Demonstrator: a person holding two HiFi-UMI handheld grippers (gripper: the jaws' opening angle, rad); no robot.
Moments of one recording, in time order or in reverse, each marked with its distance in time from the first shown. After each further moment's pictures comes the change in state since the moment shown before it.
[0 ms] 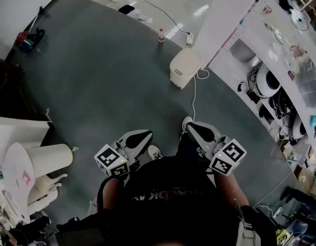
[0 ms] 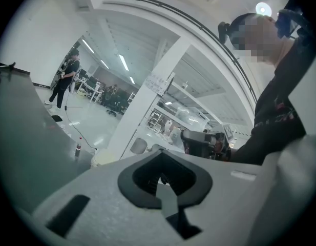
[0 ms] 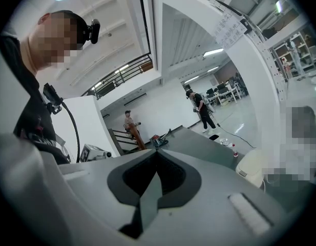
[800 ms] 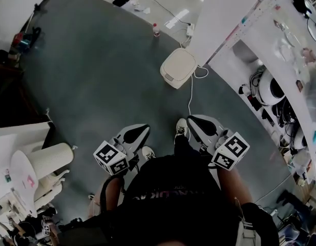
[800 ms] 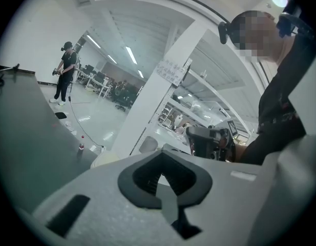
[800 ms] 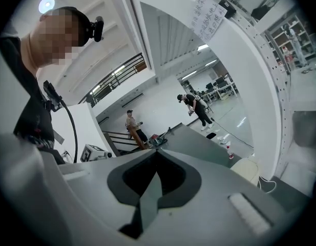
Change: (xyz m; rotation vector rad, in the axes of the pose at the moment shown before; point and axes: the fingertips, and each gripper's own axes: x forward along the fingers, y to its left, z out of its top) left arm 0.180 0.081 0.042 -0.053 0.073 0.117; right arm 0.008 -0.196 0.082 0.054 0.040 0.049
